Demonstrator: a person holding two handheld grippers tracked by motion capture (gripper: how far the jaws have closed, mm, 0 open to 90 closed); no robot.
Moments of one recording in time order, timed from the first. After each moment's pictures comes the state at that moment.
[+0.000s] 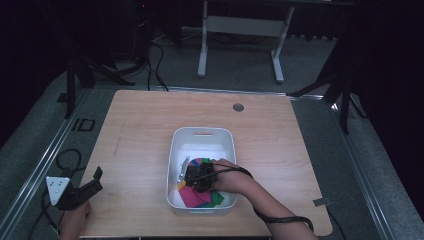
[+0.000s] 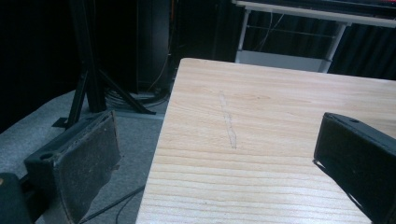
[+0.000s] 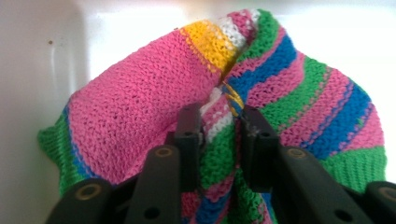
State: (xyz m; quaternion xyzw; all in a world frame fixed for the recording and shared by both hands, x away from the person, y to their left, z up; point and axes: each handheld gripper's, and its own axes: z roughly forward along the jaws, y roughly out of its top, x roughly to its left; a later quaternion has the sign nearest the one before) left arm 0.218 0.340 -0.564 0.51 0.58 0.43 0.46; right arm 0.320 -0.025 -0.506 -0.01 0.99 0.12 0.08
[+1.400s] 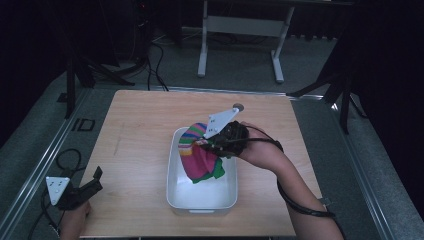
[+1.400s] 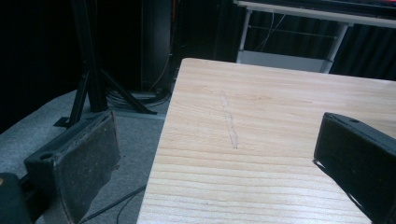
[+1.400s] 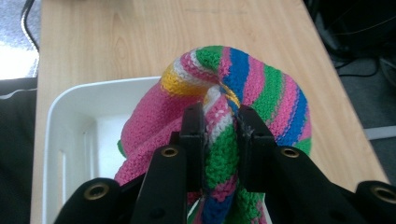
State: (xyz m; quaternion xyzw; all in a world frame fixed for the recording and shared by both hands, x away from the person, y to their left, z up) left arm 0.218 0.339 -0.564 0.51 0.58 0.43 0.46; right arm 0.325 -0.089 -0.334 0.03 0.93 0.32 0.15
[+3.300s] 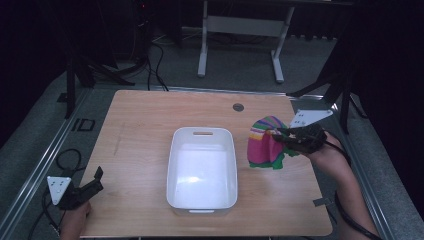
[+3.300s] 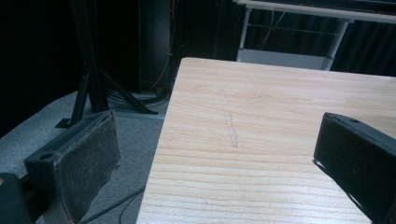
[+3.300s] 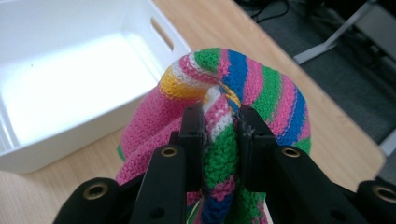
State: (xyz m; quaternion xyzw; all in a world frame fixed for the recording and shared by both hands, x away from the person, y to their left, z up) left arm 0.218 0.338 -0.564 0.52 0.58 0.43 0.46; right arm 0.348 -0.274 -0.356 0.23 0.89 0.34 0.21
